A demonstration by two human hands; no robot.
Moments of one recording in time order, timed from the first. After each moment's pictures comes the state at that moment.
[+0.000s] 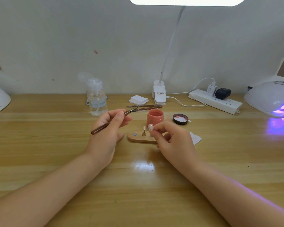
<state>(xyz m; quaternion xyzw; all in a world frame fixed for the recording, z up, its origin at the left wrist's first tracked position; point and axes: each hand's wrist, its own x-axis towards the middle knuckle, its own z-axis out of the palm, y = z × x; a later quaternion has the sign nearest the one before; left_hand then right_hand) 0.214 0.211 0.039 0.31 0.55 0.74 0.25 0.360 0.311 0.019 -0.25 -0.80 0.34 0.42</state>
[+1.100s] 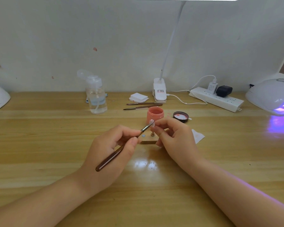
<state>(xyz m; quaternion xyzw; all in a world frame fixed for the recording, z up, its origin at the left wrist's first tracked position) 0.234 0.169 0.028 0.57 0.59 0.57 0.07 0.361 0.316 0.020 -0.25 -0.76 0.44 0.40</state>
